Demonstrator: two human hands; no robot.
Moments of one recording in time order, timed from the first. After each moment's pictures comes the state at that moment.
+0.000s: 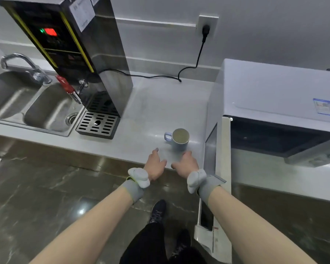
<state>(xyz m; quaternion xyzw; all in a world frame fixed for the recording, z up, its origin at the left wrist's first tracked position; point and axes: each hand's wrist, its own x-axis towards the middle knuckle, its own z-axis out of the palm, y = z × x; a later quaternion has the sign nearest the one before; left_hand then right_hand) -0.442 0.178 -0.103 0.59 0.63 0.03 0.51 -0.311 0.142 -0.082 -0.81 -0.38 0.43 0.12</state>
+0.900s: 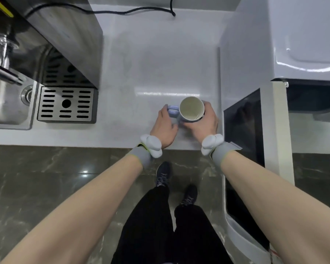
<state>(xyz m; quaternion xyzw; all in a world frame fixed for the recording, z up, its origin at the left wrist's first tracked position) -0.420 0.287 -0.197 0.71 0.52 0.01 0.48 -0.290 0.227 -0.181 -0.85 -0.26 0.30 0.36</state>
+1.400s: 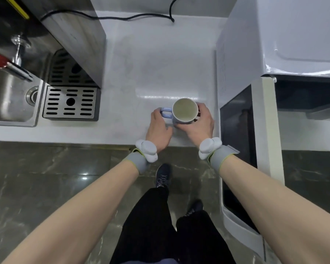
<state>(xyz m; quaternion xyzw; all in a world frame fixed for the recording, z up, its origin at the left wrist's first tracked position) -0.440 0.264 -0.181 0.68 0.54 0.13 0.49 -0.307 0.211 -0.168 -0.84 -0.30 0.27 0.37</state>
